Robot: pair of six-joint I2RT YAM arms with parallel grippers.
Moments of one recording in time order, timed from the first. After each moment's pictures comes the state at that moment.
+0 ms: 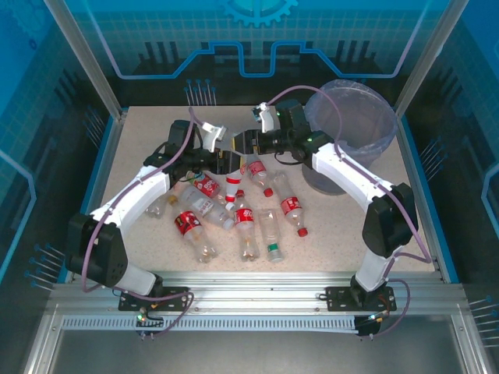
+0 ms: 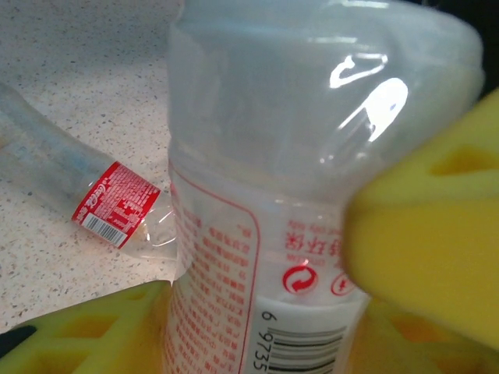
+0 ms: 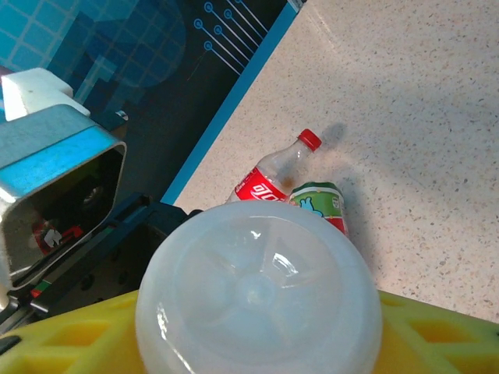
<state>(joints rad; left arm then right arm) -0.29 1.48 1.14 -0.30 0.68 -0.25 0.54 1.76 1.55 -0.32 -0.58 0.46</state>
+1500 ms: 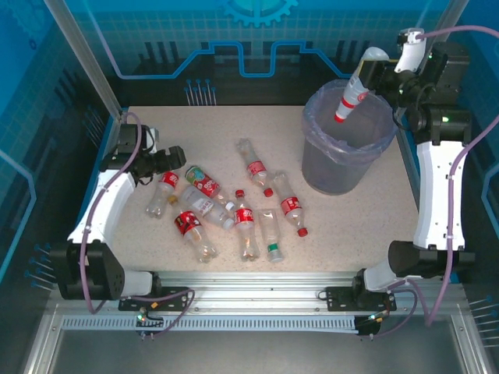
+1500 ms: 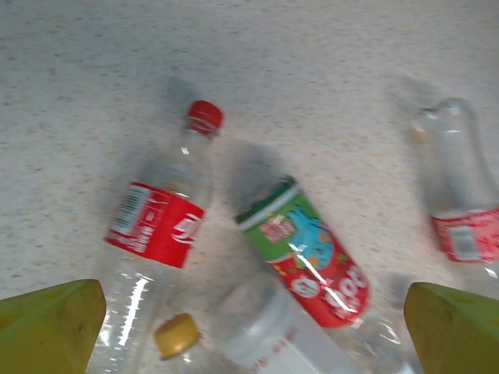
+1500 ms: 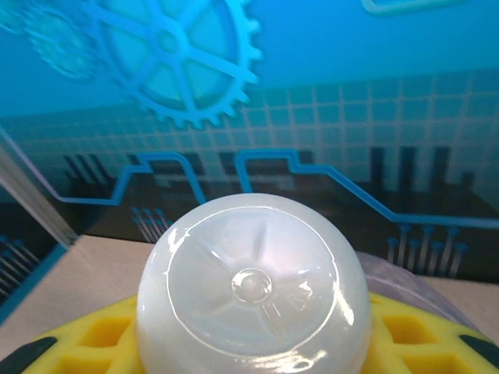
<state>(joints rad) 0.06 1.36 1.15 -0.69 0.11 -0.29 -0.09 1.51 2.02 -0.78 -0.37 0.11</state>
